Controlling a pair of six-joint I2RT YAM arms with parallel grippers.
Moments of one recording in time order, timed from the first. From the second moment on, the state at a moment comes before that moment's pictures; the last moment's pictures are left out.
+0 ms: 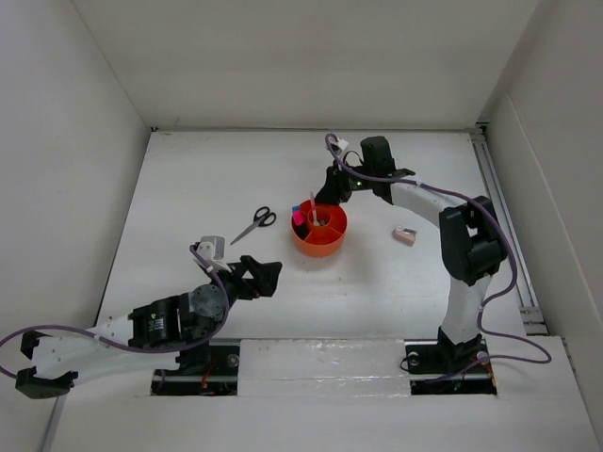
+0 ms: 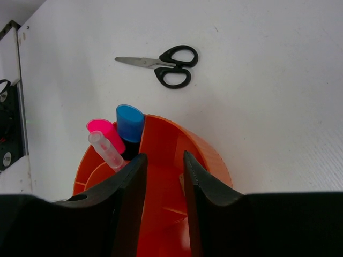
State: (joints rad) left arm -1.35 0.40 0.52 -0.43 -0.88 -0.81; right arm 0.40 1.94 1.39 -0.05 -0.86 -0.01
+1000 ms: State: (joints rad) left arm -1.35 0.42 0.52 -0.44 -0.90 -0.84; right arm 0.18 1.72 1.29 -0.08 -0.40 0.36
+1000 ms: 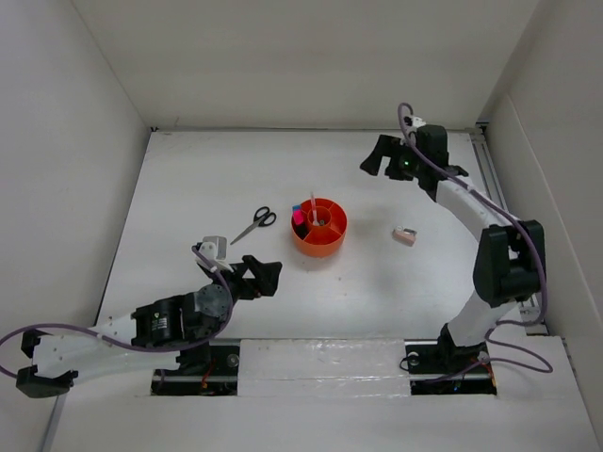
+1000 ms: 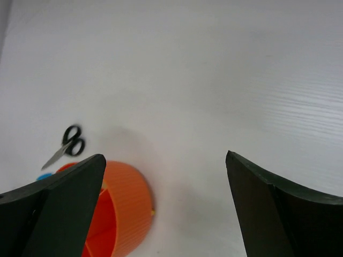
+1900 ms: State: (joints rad) left arm -1.35 0.42 0.52 -0.50 -0.93 -0.89; right arm -0.01 1.24 0.88 -0.39 0.05 0.48
